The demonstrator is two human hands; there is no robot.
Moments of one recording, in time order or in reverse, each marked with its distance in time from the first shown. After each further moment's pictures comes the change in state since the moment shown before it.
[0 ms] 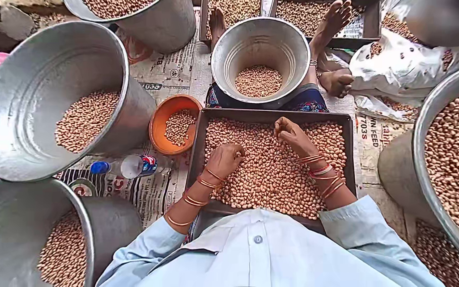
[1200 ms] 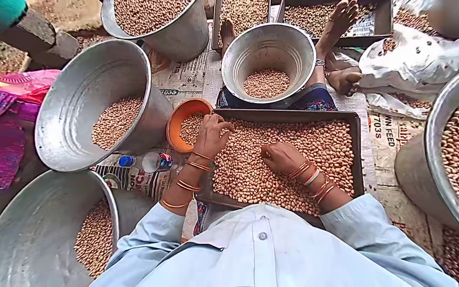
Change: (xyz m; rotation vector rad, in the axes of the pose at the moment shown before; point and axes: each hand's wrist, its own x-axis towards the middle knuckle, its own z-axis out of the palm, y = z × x) left_hand -0.019 -0.017 -0.060 0.175 0.387 0.118; right_hand 0.014 -0.002 0.051 -0.834 -0.343 -0.237
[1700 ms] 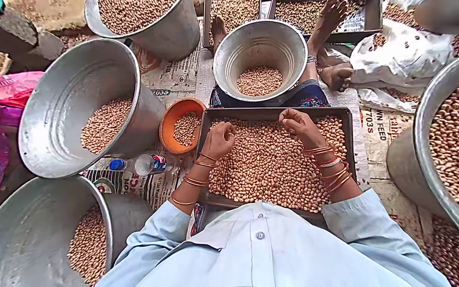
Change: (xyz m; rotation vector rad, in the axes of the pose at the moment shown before) left_hand 0.009 0.006 0.044 -0.191 -0.089 -0.100; right_hand -0.032 0.030 -0.049 0.976 0.476 0.088
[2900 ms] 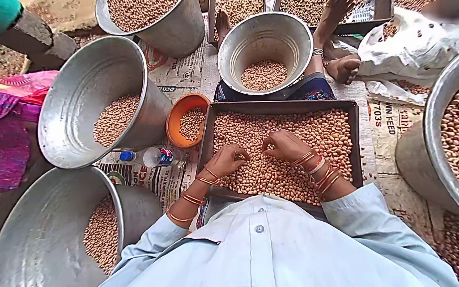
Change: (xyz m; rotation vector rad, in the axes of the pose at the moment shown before) left_hand -0.042 0.004 0.008 -0.120 -0.367 0.141; right_hand 0.005 0.015 0.046 -0.815 -0.509 -0.060
